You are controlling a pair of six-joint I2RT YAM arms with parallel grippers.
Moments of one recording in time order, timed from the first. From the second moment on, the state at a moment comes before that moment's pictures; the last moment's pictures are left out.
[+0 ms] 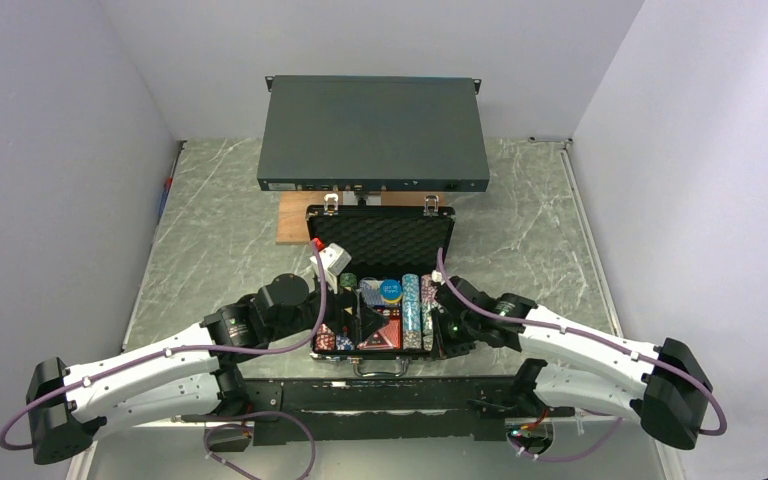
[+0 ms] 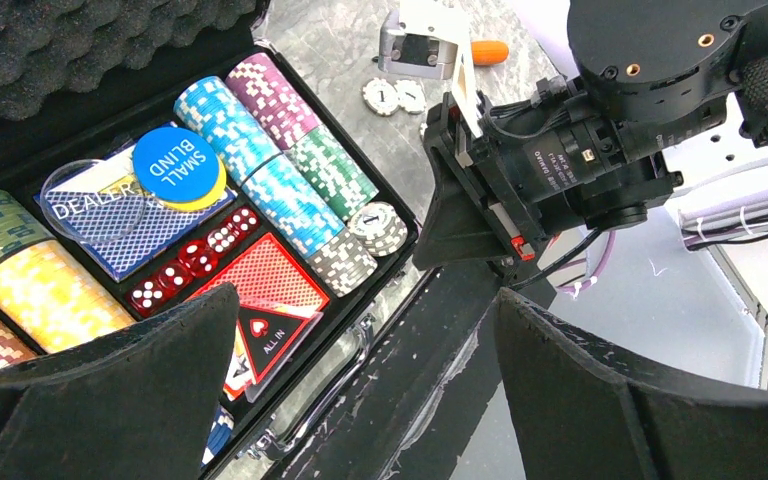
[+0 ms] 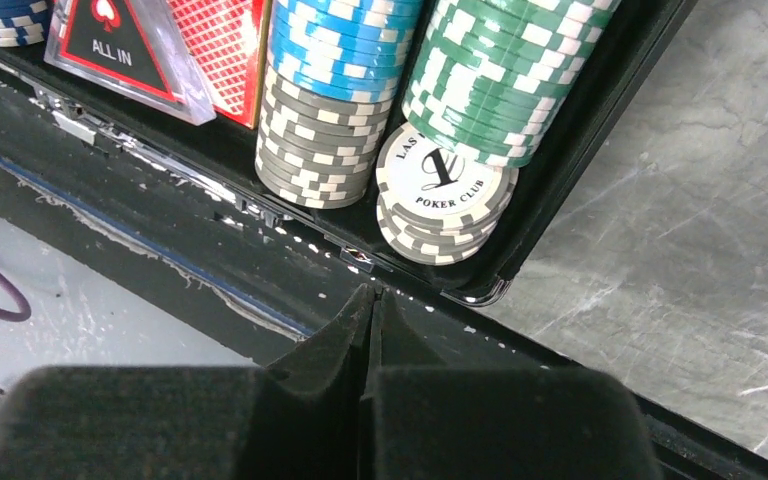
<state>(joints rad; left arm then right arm) -1.07 0.81 0.60 -0.09 -0.02 -0.58 0.92 0.99 0.56 -0.65 -0.13 0.72</state>
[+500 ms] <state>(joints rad) -1.07 0.82 0.60 -0.09 -0.01 -0.58 0.94 1.03 0.56 -0.63 -0.02 0.75</state>
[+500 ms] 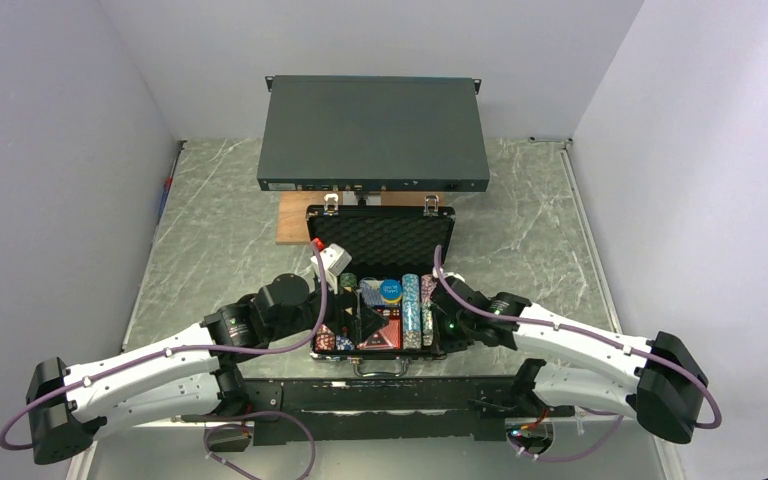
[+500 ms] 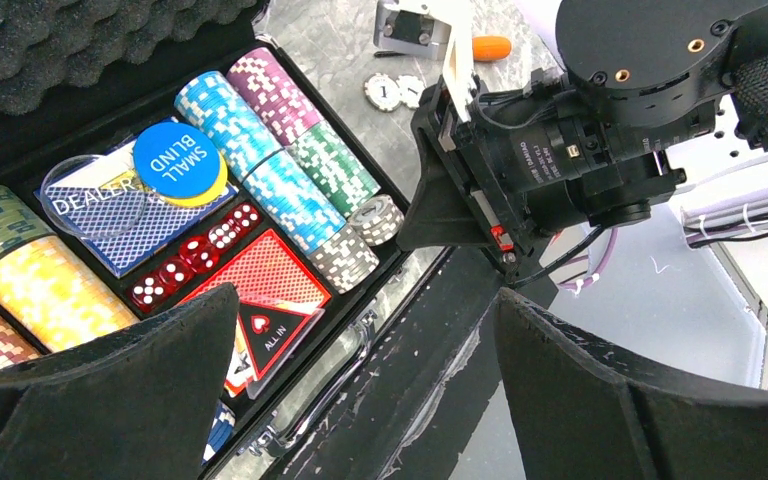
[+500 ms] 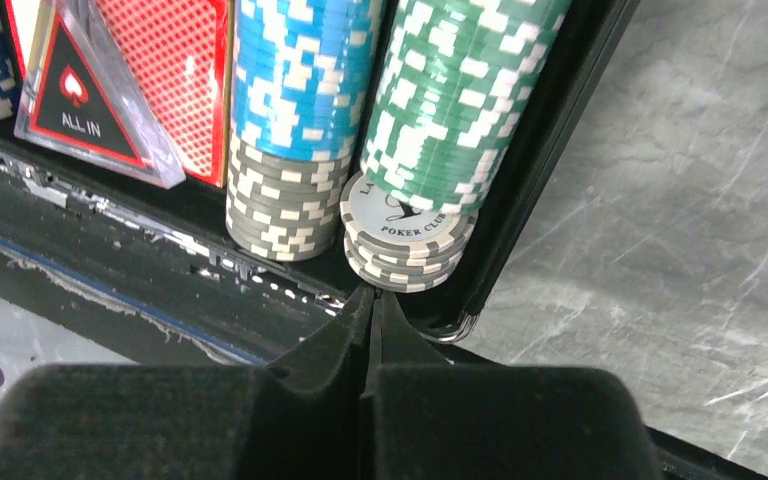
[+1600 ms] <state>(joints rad) -1.07 0.81 0.59 -0.10 0.00 -0.59 0.93 1.02 0.71 -0.72 0.19 0.78</state>
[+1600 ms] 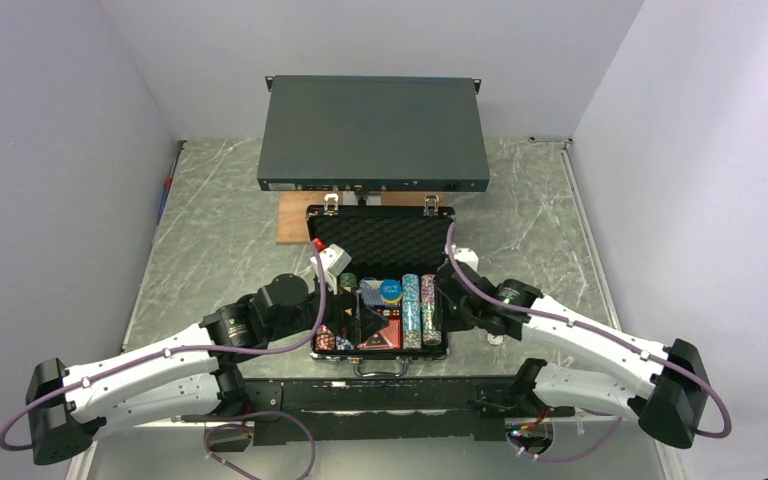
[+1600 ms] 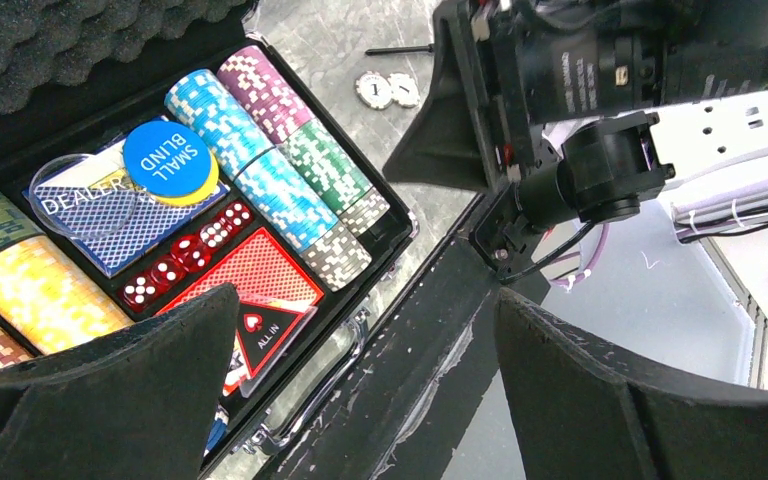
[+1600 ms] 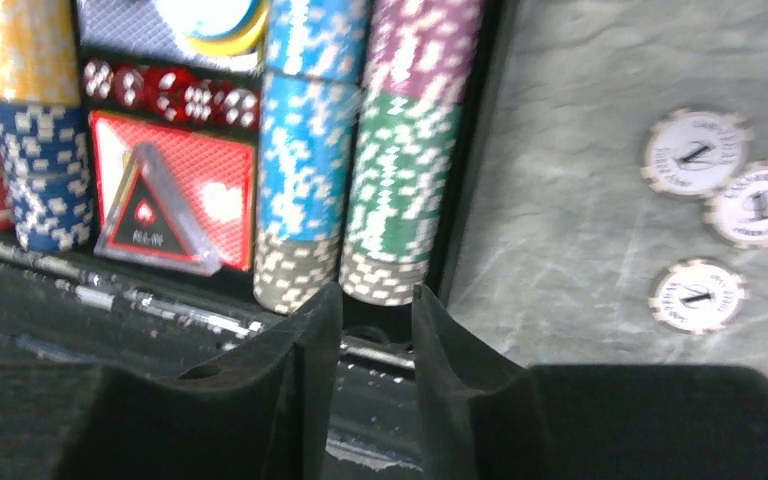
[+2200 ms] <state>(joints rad) -1.07 0.78 0.59 -0.09 0.00 -0.59 0.33 0.99 0.61 -0.85 0.18 0.90</state>
